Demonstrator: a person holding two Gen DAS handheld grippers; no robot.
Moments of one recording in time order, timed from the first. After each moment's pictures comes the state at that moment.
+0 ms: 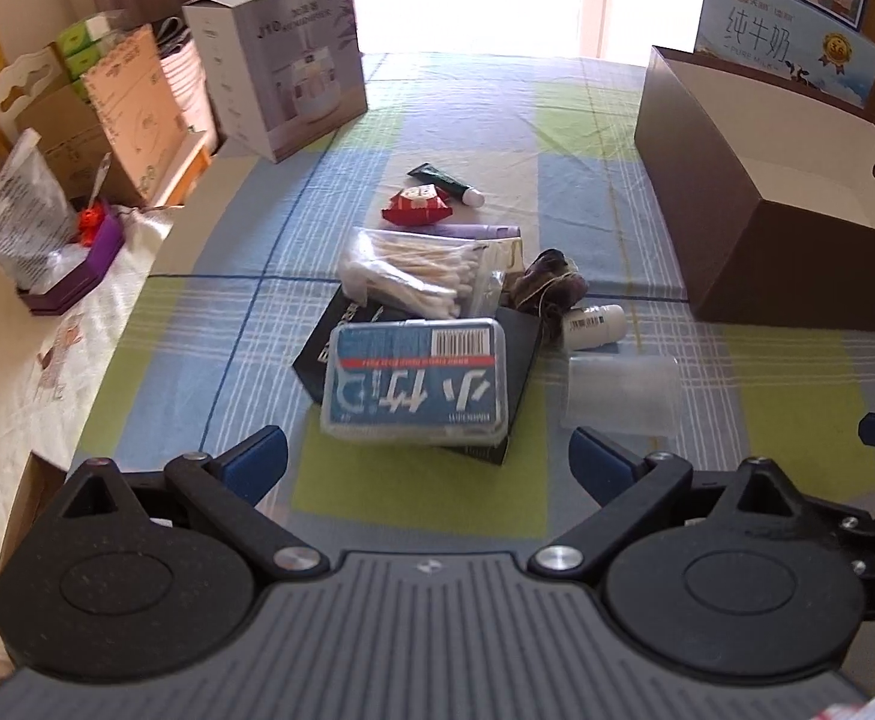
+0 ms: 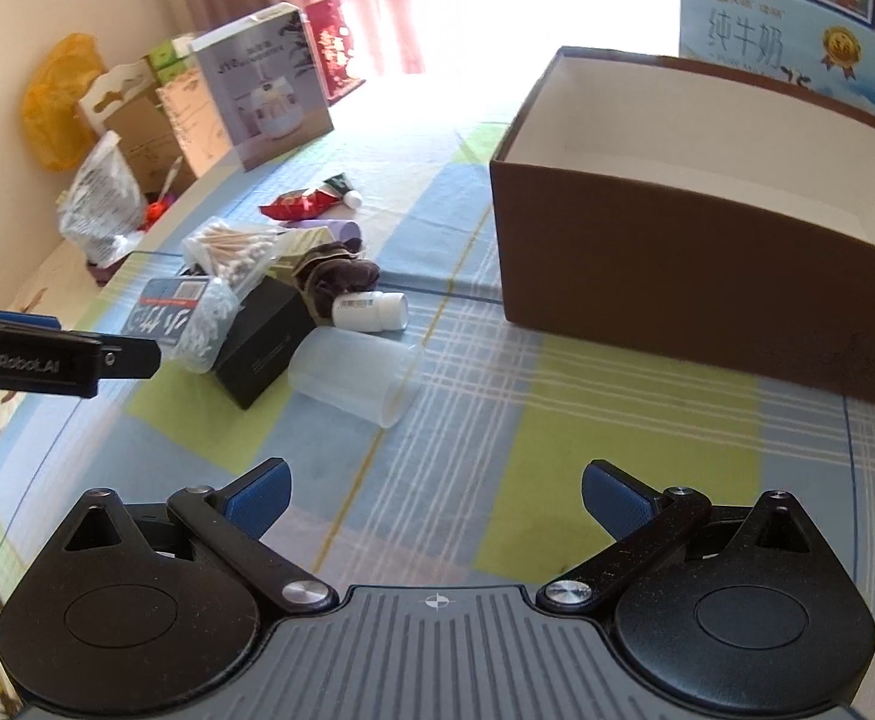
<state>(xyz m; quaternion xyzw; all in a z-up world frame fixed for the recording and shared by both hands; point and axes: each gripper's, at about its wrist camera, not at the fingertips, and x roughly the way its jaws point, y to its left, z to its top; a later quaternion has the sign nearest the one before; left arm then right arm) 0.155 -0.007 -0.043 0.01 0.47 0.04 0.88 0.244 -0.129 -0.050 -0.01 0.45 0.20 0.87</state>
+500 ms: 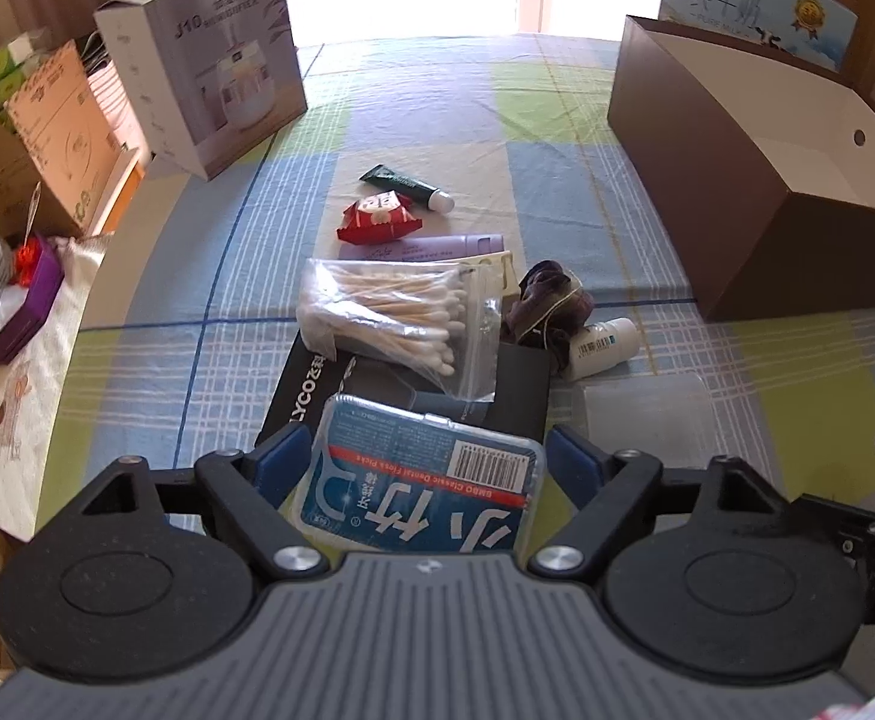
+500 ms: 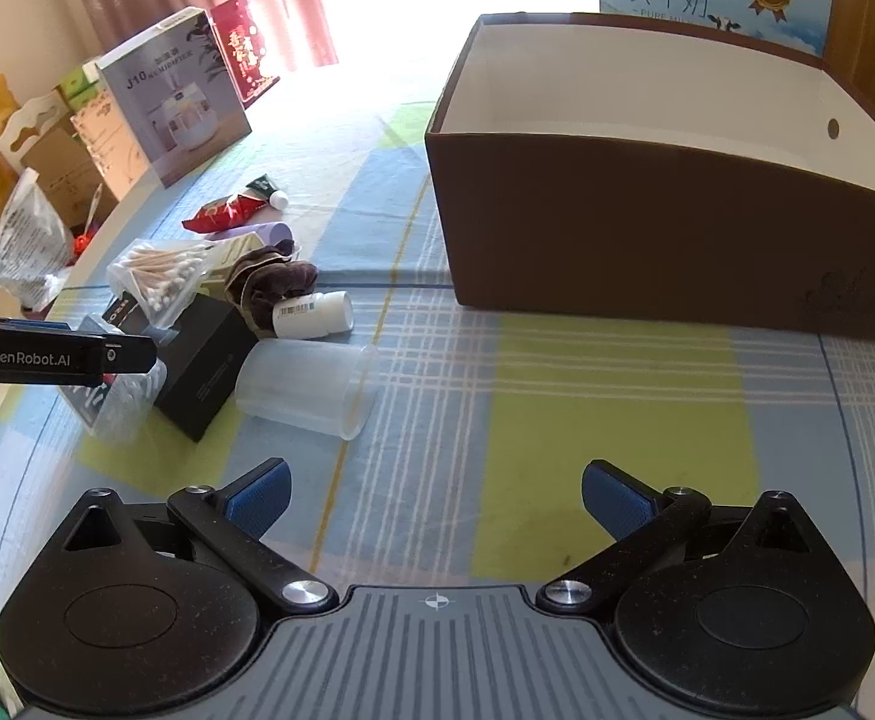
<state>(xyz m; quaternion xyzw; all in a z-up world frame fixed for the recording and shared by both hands) 0.199 0.007 -0.068 0.04 0.48 -0.02 0.88 0.254 -0.119 -0.063 0.03 0.48 0.12 0.87</state>
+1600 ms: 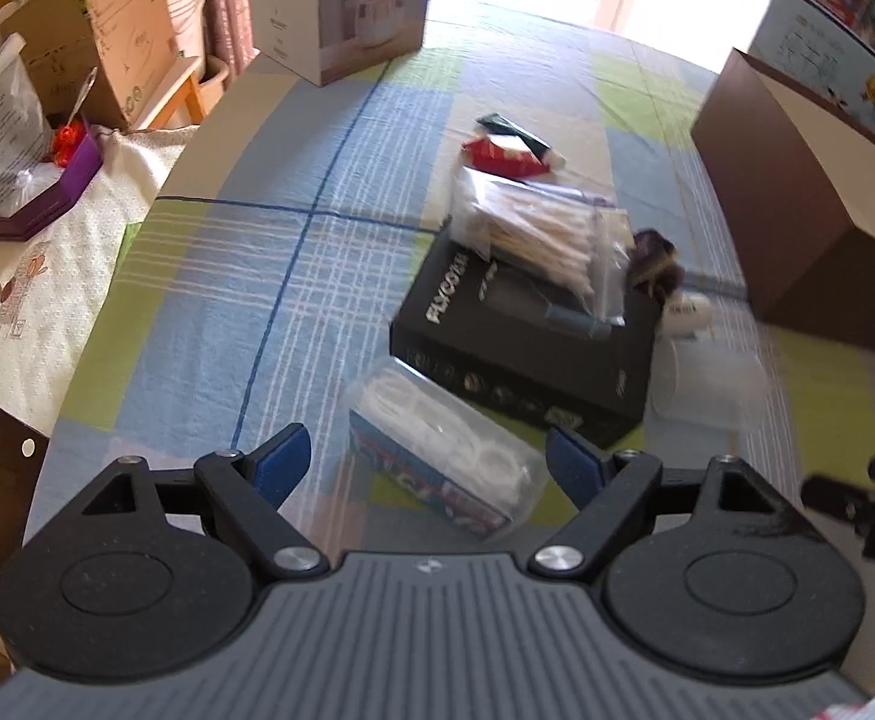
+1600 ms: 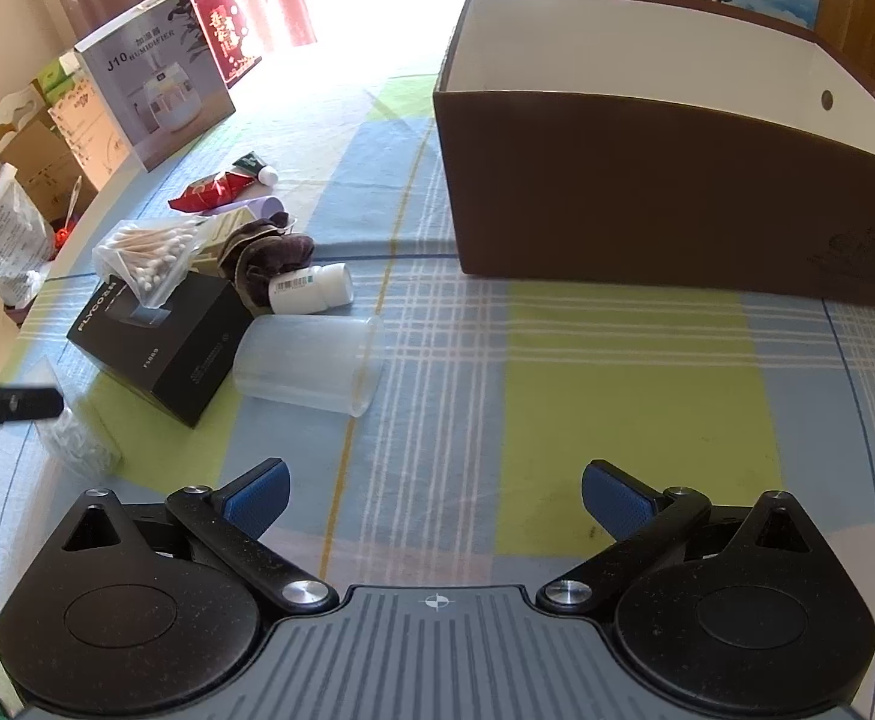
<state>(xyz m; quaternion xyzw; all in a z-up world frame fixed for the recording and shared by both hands) 0.165 0.082 -0.076 -0.07 0.50 0.03 0.86 0.250 -0.106 -0.072 0.03 0.50 0.10 0.86</state>
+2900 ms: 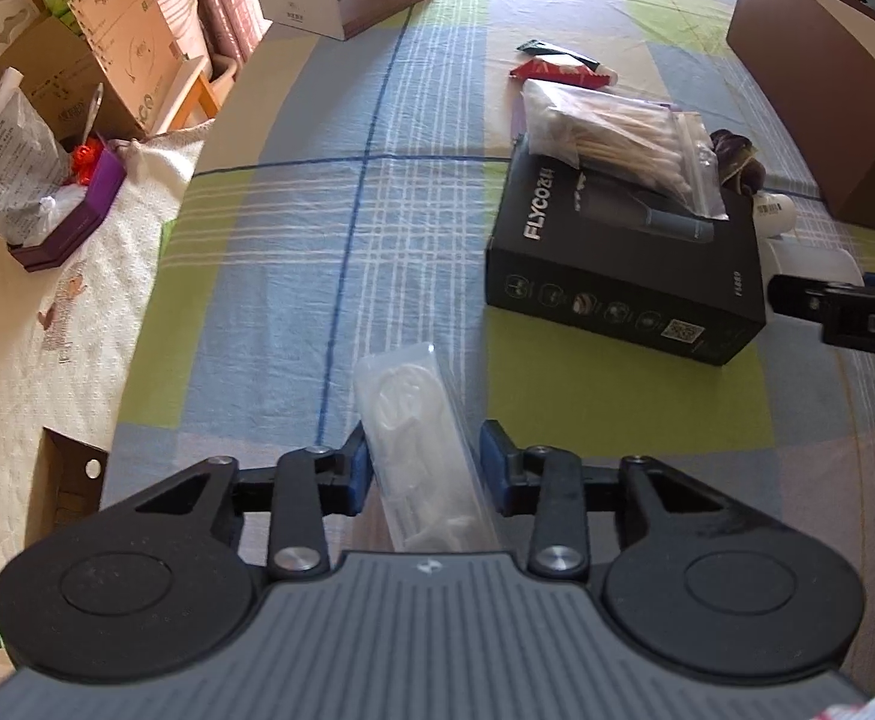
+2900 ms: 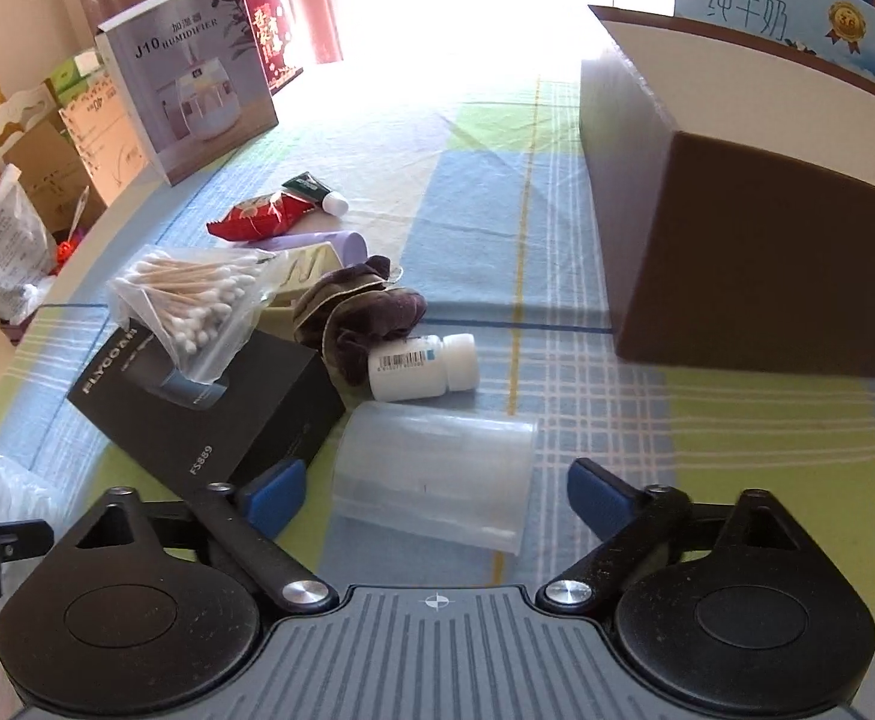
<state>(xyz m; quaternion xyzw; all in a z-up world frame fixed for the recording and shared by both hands) 0.158 0.099 -0.106 0.02 0.54 0.04 0.84 0.298 -0.023 -0.105 0.01 0.46 0.10 0.88</state>
